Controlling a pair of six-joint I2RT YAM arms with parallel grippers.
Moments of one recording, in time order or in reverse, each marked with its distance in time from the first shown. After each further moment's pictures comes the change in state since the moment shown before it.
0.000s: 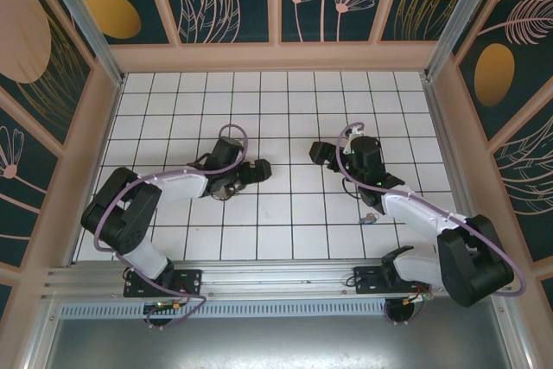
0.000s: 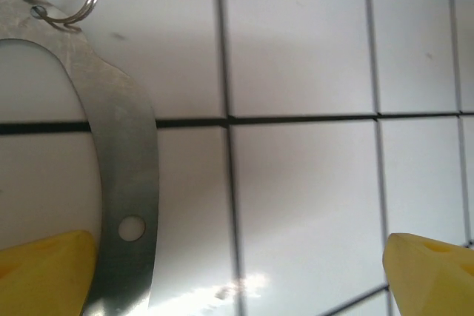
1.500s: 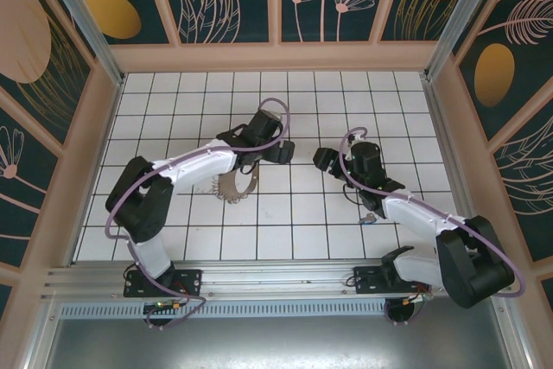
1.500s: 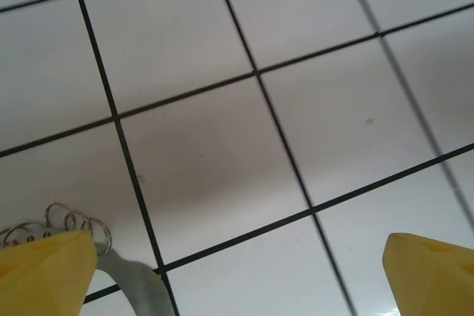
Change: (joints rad) left arm -0.143 0.178 0.517 -0.404 -0.360 0.347; right arm -0.005 0.003 -0.053 -0.010 -0.013 0.097
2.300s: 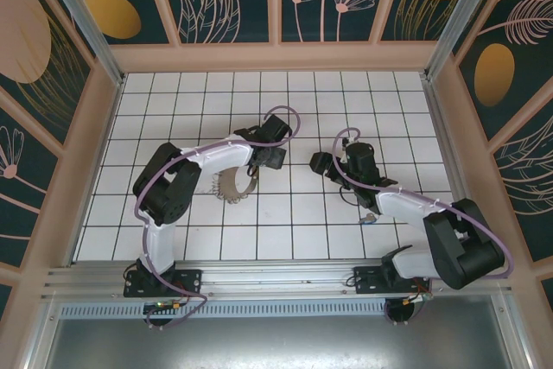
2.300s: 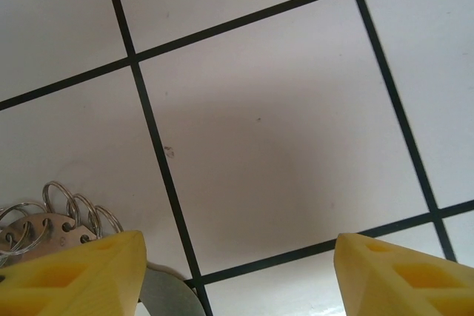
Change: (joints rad) left arm 0.003 0.185 0.103 -0.122 -0.100 -0.005; right arm 0.000 0.114 0.000 0.049 -0.058 0.007
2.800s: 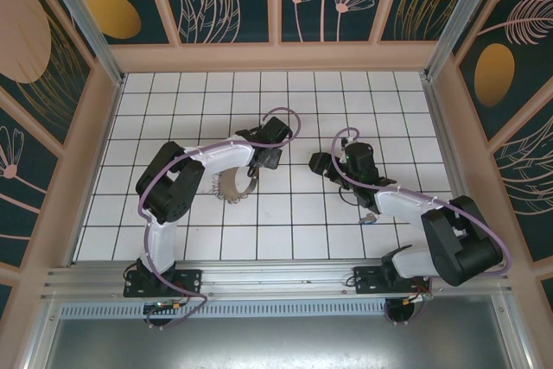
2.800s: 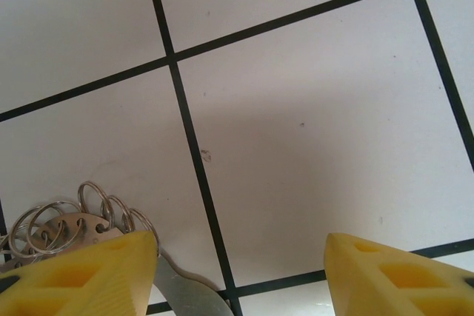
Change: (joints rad) left arm 0.000 0.016 0.000 -0.003 -0.082 -0.004; right arm 0.000 0.017 0.000 0.016 -0.010 0.000
